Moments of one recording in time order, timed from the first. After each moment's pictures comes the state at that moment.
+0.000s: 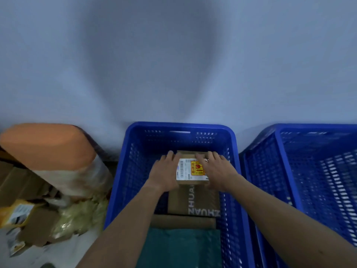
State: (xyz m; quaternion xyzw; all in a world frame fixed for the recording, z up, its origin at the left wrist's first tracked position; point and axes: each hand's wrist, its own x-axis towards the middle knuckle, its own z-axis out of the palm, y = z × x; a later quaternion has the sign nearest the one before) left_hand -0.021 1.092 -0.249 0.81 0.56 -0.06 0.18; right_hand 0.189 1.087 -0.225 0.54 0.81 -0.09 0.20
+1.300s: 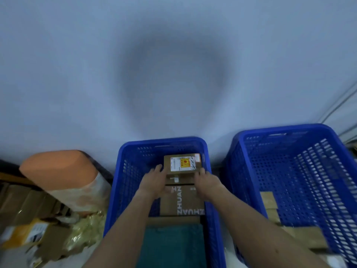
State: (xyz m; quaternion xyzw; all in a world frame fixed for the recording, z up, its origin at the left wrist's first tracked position) left_hand 0.023 1.066 -0.158 0.78 0.57 -0.17 0.17; right_hand 0.225 1.035 -0.148 0.61 0.73 -0.22 0.21
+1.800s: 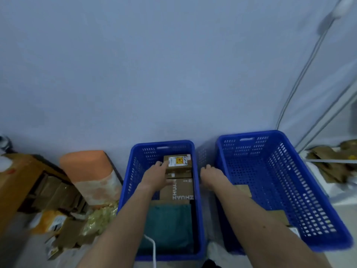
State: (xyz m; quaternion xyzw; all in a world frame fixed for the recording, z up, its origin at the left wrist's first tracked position) left_hand 0.060 0.908 0.014 0.77 0.62 -0.07 0.18; right_hand 0.283 0.886 0.011 0.65 0.71 -0.21 0.16
